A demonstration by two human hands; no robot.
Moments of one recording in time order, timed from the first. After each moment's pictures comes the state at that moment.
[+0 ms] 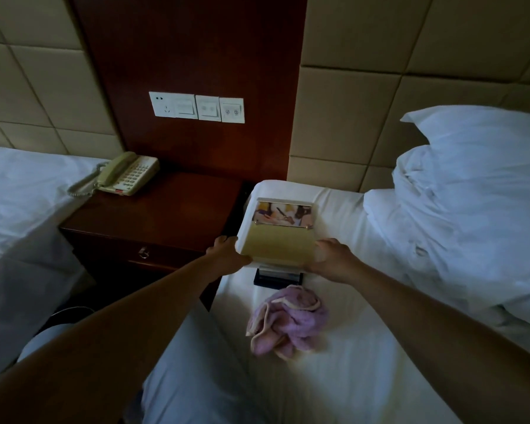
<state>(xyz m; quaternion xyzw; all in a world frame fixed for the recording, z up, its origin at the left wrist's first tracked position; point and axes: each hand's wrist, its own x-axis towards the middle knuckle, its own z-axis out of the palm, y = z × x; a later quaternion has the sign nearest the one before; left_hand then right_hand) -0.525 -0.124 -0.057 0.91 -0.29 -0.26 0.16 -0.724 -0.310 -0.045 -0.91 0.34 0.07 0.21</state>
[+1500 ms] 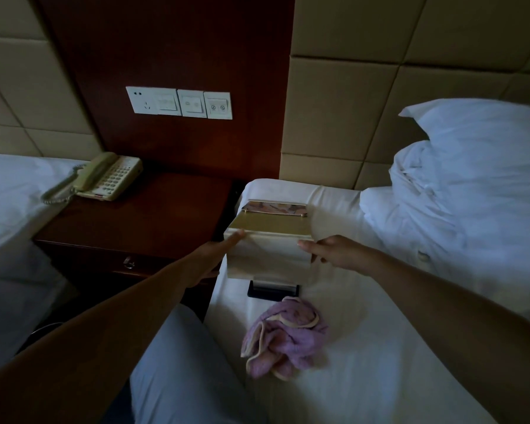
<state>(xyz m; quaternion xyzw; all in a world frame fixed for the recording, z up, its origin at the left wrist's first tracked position) -0.505 -0.129 -0.042 0.74 -0.17 -0.43 0.49 -0.712 -0.346 -0.021 -0.83 0.37 0.08 0.42</state>
